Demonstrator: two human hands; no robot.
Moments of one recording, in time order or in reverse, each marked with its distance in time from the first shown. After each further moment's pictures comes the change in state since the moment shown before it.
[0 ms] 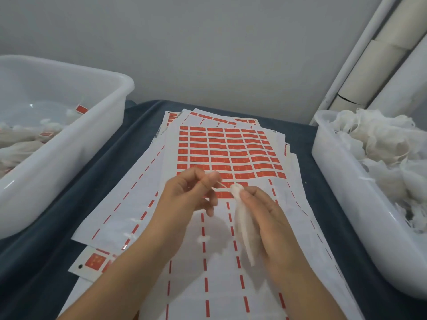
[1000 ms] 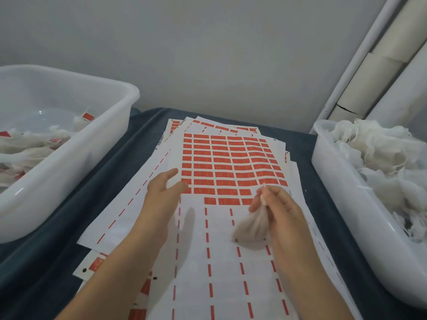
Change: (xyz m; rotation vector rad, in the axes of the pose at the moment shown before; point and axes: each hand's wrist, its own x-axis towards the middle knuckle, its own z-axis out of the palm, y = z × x) left_hand 0.021 0.004 -0.020 0.235 0.377 -0.328; right_hand 0.020 0.010 -0.022 0.039 0.163 -0.037
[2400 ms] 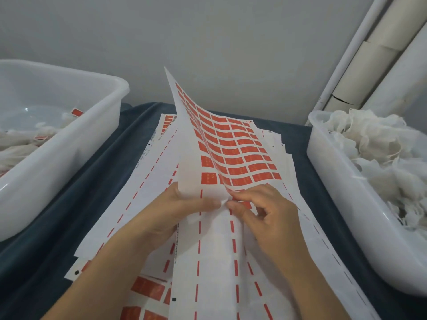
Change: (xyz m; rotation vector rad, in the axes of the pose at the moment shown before) left_hand -0.011 -0.010 -0.001 -0.119 -0.699 0.209; right_hand -0.010 -0.003 0.001 -0.619 -0.092 -0.518
